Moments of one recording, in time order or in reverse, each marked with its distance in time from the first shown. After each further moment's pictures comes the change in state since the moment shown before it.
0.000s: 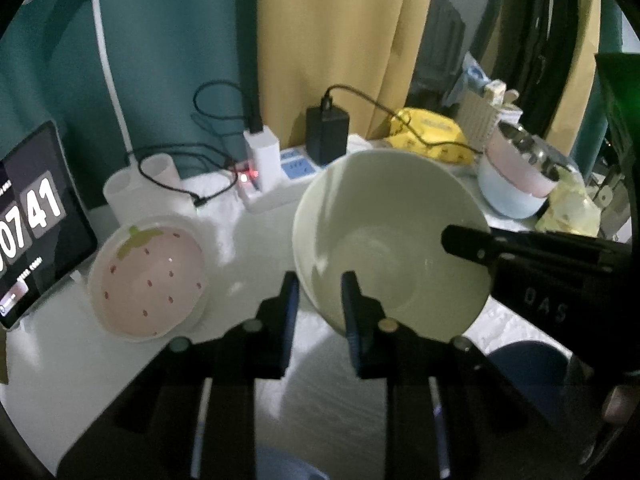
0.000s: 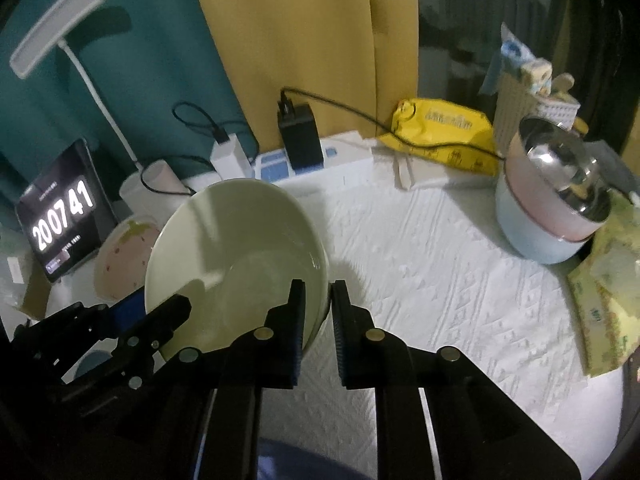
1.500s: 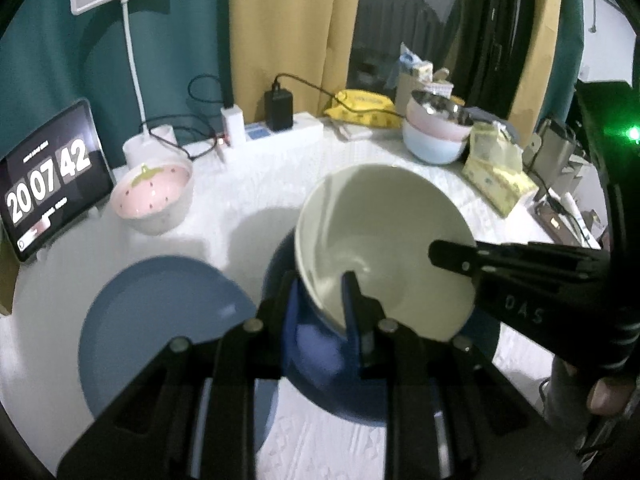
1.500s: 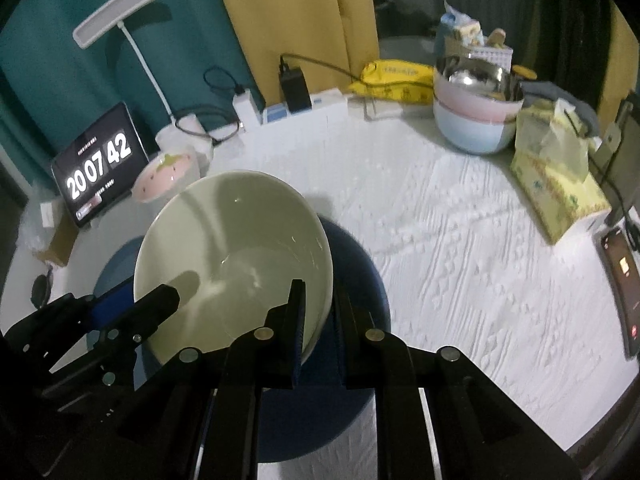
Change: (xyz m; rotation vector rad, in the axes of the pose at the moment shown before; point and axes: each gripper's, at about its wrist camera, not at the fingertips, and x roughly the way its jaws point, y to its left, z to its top) left arm -0.099 -0.057 -0.095 0.028 0.003 -0.036; right arm -0.090 -0.009 -0.115 0.037 0.043 0.014
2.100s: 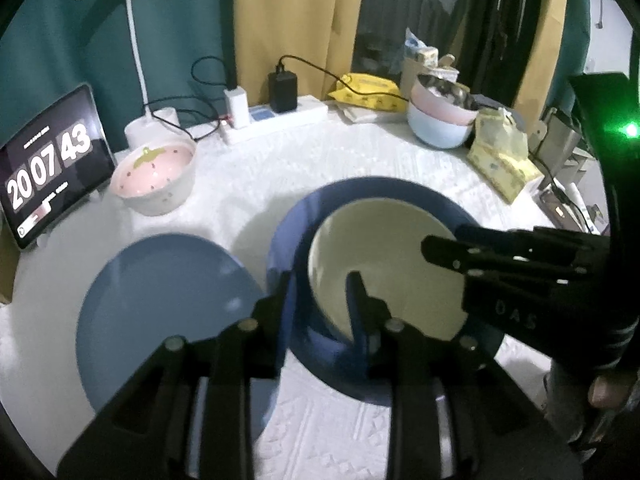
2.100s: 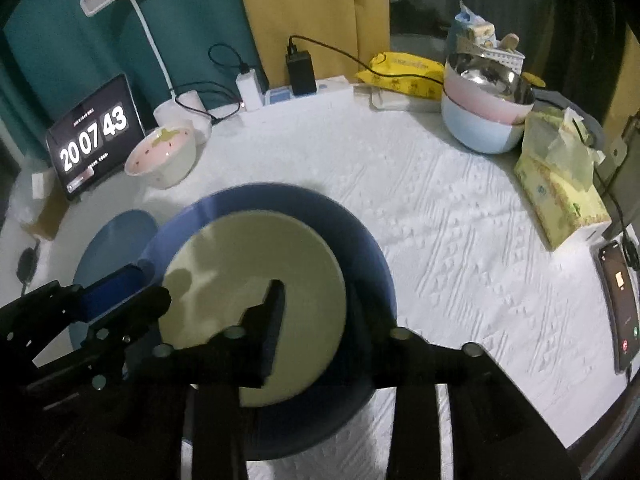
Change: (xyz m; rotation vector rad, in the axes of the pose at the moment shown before) left arm 0.000 0.002 -0.007 -0.010 0.035 0.004; right arm 0.007 0.008 -0.001 -0.073 0.022 -0.040
